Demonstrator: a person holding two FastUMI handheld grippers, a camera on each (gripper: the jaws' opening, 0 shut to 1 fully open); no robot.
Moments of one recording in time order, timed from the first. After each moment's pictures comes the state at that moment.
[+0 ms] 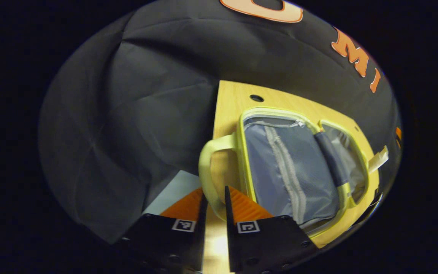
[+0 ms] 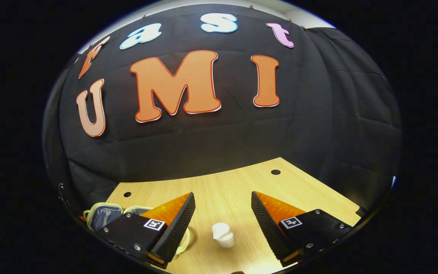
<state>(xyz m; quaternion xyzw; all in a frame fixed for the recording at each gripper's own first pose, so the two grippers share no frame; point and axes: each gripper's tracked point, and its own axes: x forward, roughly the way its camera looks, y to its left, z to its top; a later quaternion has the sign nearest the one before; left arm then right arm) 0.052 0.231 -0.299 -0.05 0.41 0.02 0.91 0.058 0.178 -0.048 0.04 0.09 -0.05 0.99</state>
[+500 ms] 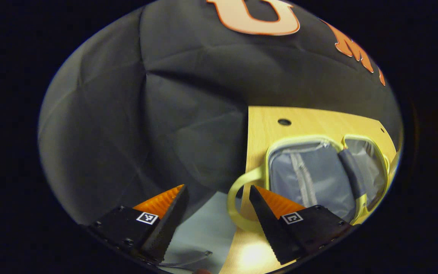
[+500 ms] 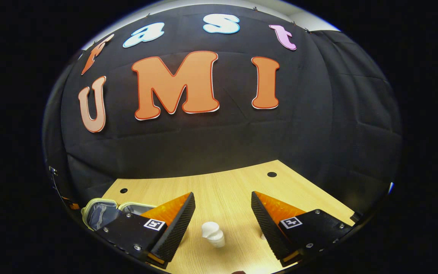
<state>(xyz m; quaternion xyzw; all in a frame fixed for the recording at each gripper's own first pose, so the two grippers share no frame) 0.073 0.252 -0.197 0.04 0.27 0.14 0.95 0.055 0.156 -0.045 0.02 0.09 -0.05 0.99</state>
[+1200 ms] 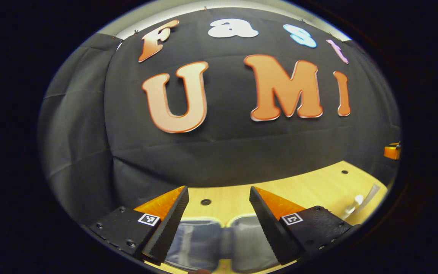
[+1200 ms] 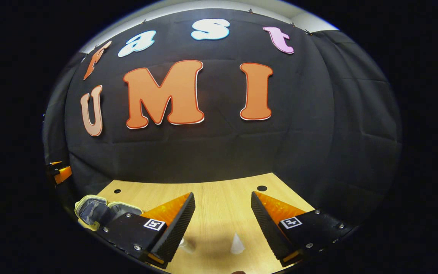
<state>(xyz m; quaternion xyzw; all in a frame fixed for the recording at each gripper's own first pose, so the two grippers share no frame) 0.072 -0.090 0.025 0.04 0.05 0.04 1.00 0.074 0.057 -0.021 0.00 0.06 -0.02 1.00</state>
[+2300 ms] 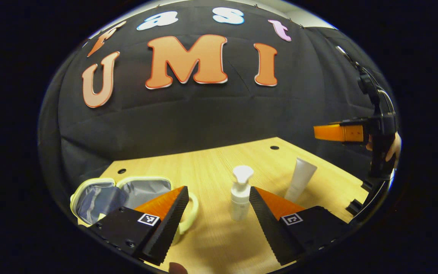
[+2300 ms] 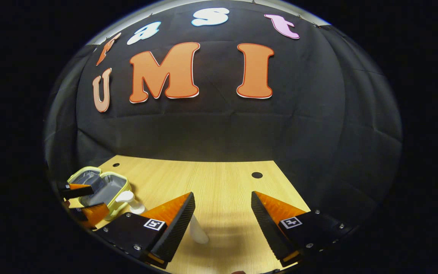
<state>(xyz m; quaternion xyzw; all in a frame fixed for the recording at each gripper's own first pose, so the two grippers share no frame) 0.006 -0.402 -0.149 0.05 0.15 -0.13 0.98 0.077 -0.014 -0.098 -0.04 0.11 0.04 0.99</state>
